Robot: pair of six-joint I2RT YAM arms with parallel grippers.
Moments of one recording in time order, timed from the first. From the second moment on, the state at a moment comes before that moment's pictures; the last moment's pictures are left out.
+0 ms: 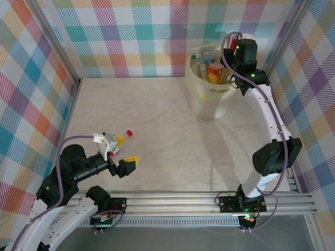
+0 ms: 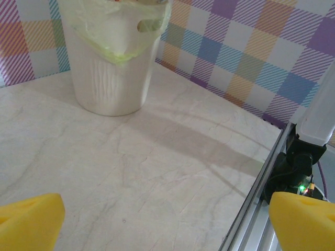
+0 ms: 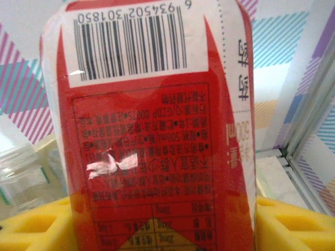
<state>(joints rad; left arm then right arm) -0.60 0.40 0.84 -0.69 0.33 -0.11 0.19 1.69 1.86 -0.51 0.28 0.20</state>
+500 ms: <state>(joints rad) -0.60 0.41 0.84 -0.69 0.33 -0.11 0.14 1.69 1.84 -0.53 0.18 0.28</state>
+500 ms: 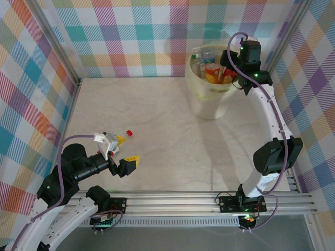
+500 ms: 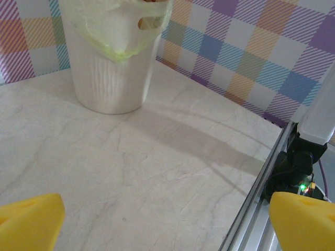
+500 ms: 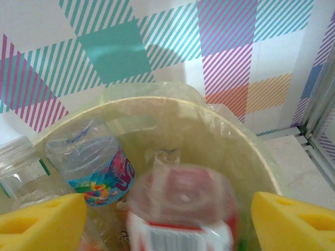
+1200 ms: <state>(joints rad) -0.60 0.42 0.84 -0.69 0.32 -0.11 0.19 1.49 1.67 -0.52 -0.02 0.24</state>
